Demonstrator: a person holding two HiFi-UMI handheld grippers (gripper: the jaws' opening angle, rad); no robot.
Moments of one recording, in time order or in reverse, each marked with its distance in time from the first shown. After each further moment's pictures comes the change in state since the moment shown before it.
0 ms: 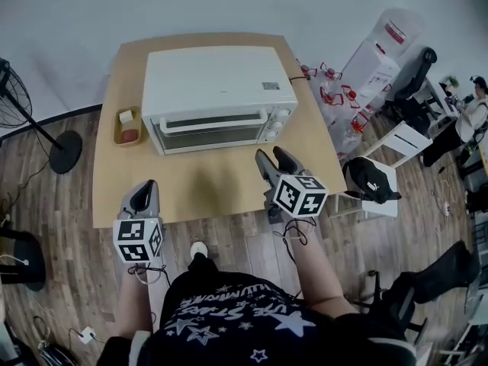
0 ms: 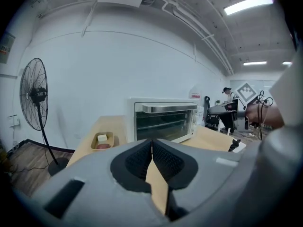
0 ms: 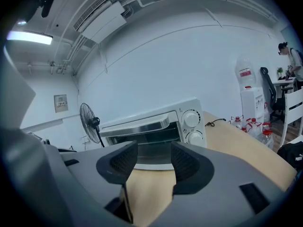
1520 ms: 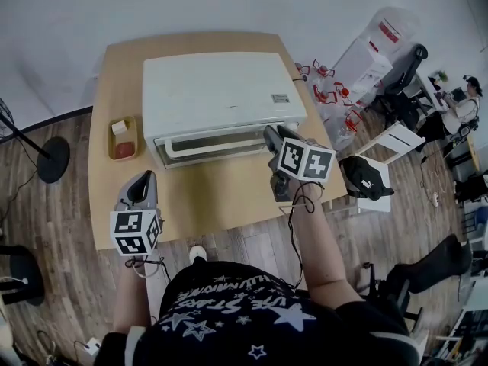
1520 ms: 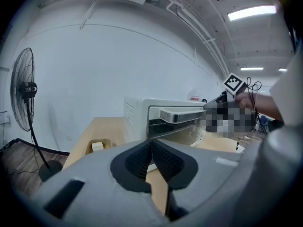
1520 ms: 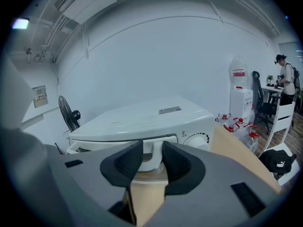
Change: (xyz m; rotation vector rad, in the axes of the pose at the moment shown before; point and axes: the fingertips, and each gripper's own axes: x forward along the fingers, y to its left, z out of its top) left arm 0.070 0.053 0.027 -0.019 -0.010 -0.073; right arm 0.083 -0.027 0.053 0.016 0.168 -0.209
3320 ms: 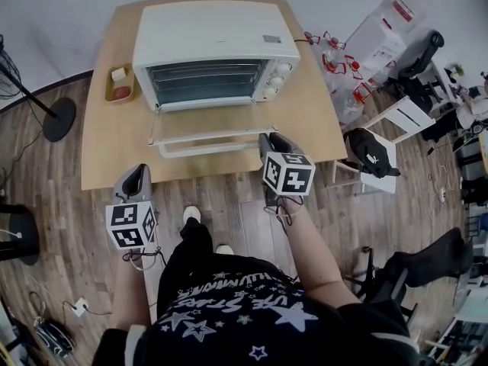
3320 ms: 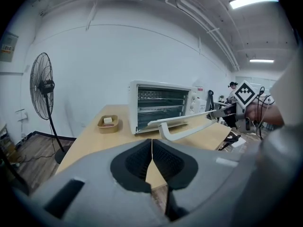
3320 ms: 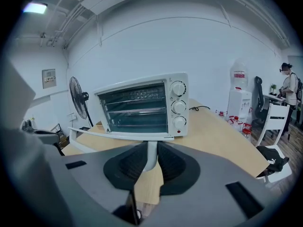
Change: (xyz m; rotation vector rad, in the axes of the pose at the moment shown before) left arm -0.104 -0.078 -0.095 -0.024 0.106 0.121; right arm -0.089 -0.020 -0.155 -0.136 0.045 0.013
